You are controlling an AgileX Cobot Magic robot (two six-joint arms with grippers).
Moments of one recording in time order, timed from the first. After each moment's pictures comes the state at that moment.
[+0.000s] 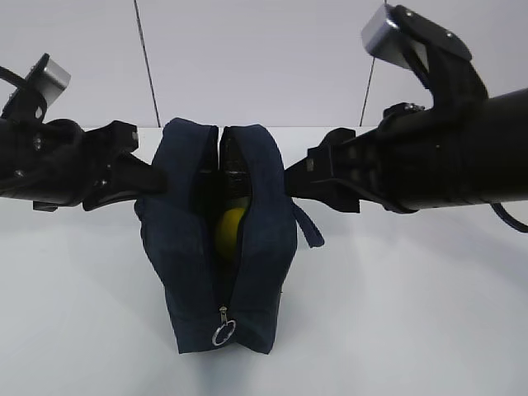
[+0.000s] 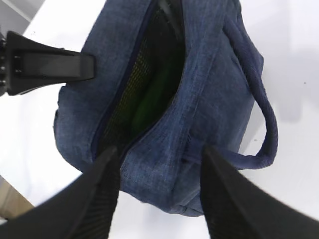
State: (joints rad) left arm -0.33 1.48 -0.78 -1.42 0.50 0.82; right arm 0.57 1.31 -0.86 0.66 0.35 -0.27
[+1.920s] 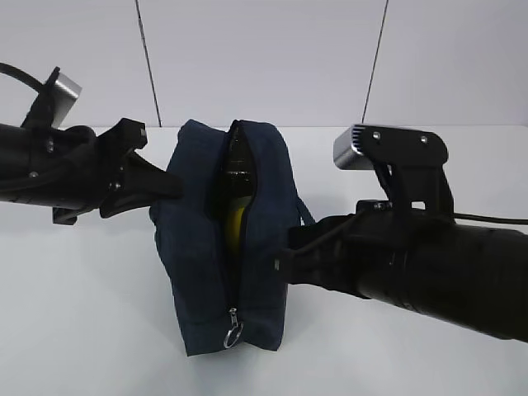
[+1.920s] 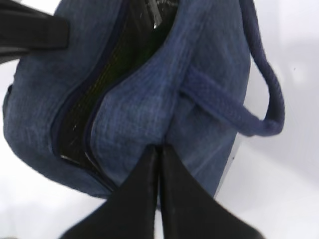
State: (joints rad) left arm -0.33 1.54 -0.78 -1.53 0.58 0.82; right arm 0.81 1.39 -0.61 0.80 -0.18 -0.31
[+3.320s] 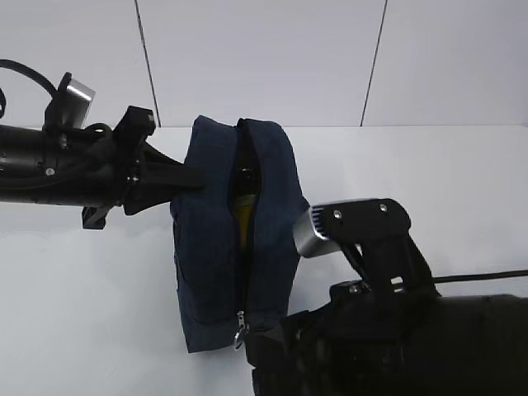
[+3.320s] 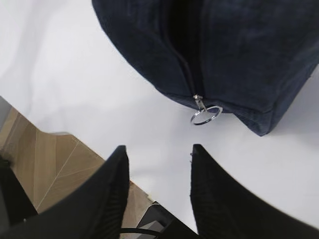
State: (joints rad) left arm -0.33 1.60 -0.78 -1.72 0.71 0.90; right arm 0.93 1.35 -0.59 0.91 0.05 -0.40
